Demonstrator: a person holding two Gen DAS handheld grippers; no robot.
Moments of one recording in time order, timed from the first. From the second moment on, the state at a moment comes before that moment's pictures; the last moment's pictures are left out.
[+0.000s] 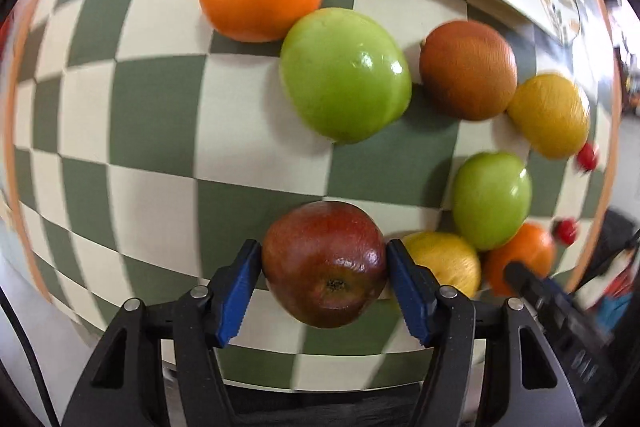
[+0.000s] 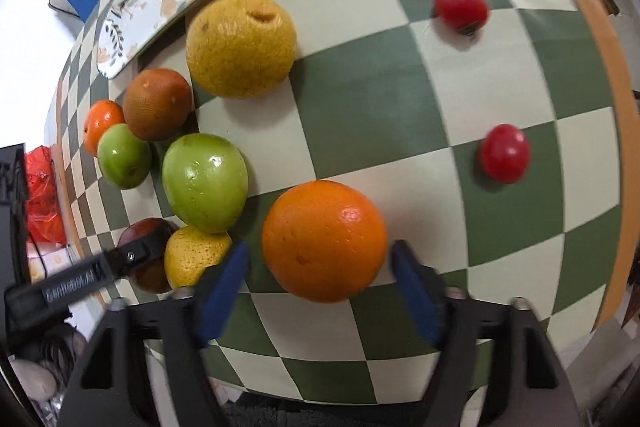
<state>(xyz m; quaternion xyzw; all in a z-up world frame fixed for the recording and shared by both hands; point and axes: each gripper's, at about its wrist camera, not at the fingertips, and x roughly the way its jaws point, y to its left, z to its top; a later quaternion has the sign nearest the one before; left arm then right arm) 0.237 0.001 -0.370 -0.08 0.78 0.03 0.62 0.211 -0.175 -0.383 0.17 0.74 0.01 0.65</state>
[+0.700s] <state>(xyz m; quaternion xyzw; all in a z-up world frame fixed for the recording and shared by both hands) 0.239 0.024 -0.347 -0.09 0.76 0.02 0.64 0.216 -0.166 -0.373 0.19 0.74 0.04 0.64</state>
